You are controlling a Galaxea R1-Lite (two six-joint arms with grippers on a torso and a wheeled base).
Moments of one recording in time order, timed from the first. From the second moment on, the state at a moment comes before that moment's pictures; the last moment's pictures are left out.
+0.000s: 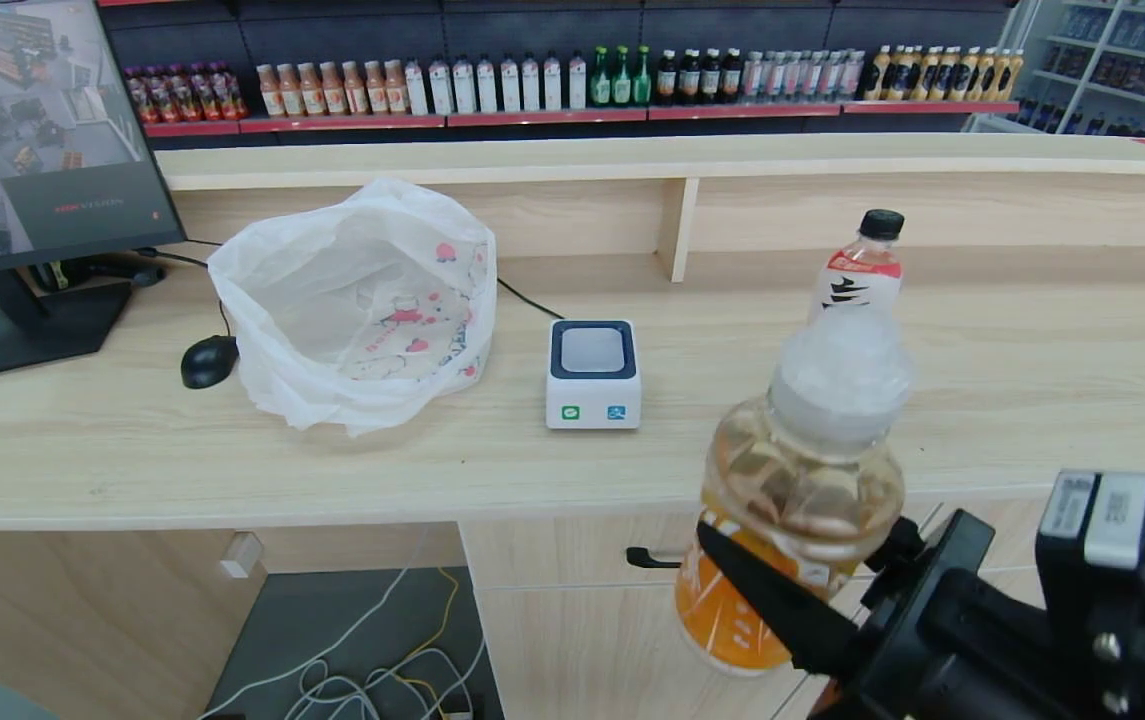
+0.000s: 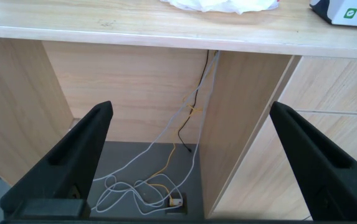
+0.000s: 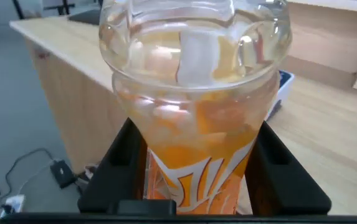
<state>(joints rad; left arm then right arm) 0.00 0.00 0.00 0.00 0.00 0.00 0.99 1.57 -0.23 -1.57 -0.25 -0.19</state>
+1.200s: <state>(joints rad) 0.00 0.00 0.00 0.00 0.00 0.00 0.39 1.64 -0.55 -1.58 -0.07 0.00</state>
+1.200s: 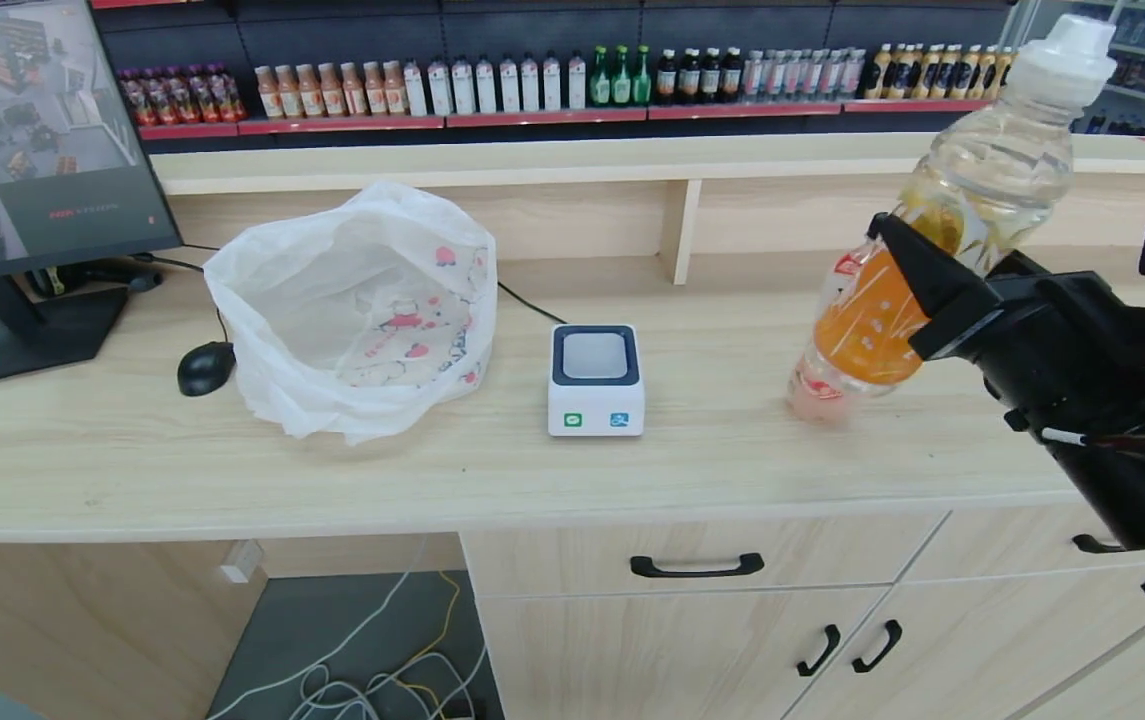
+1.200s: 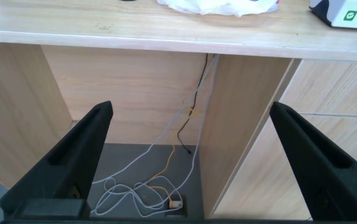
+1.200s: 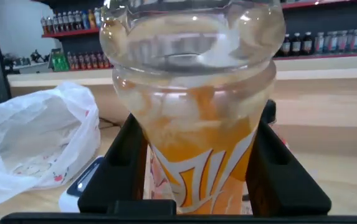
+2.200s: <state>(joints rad) 0.00 0.00 0.00 0.00 0.00 0.00 0.39 1.66 -0.60 -1.57 -0.06 0.00</state>
